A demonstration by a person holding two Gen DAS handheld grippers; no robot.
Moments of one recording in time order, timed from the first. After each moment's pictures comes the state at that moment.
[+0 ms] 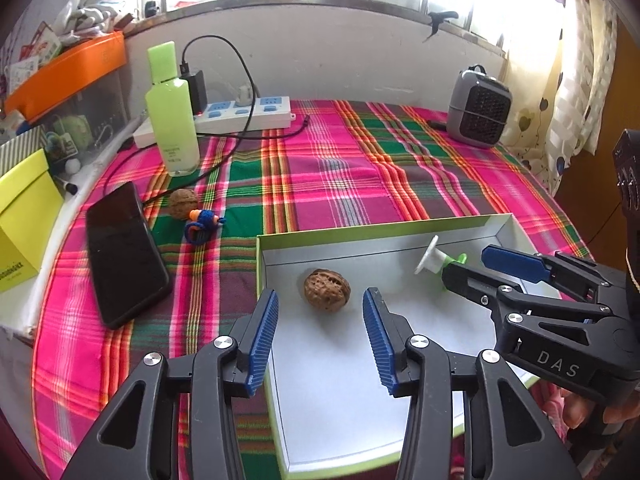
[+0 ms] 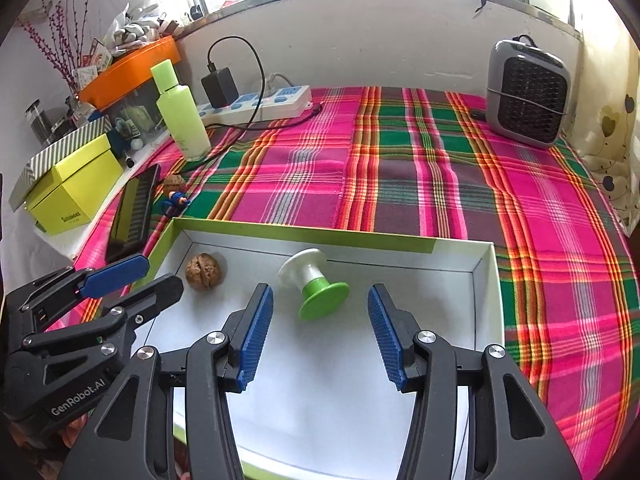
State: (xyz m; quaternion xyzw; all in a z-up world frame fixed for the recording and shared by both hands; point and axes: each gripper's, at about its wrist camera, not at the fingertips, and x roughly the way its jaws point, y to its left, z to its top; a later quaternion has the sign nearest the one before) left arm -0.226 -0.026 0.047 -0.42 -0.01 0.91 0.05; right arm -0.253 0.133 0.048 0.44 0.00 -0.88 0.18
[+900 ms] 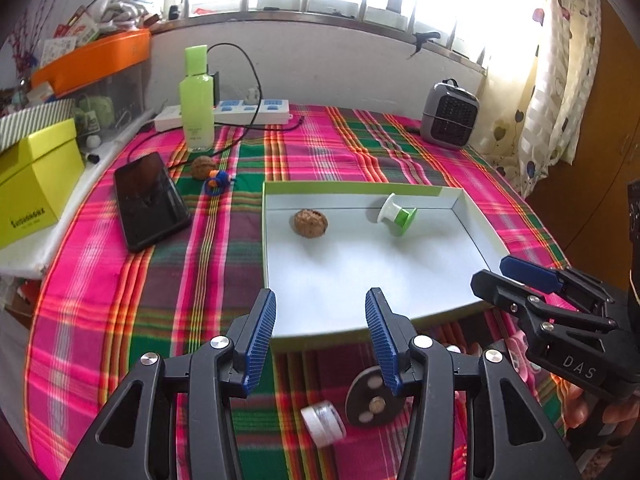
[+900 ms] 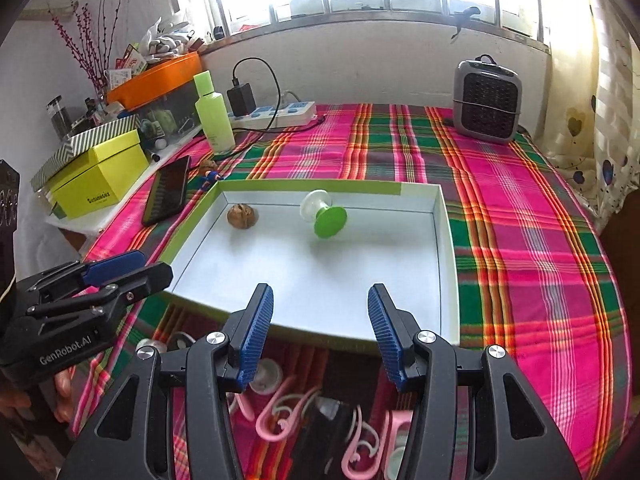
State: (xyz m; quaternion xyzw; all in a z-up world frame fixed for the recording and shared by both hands) left arm -0.141 -0.033 0.058 -0.40 -0.05 0.91 0.06; right arm -0.157 0.153 0.063 0.39 0.00 -0.90 0.18
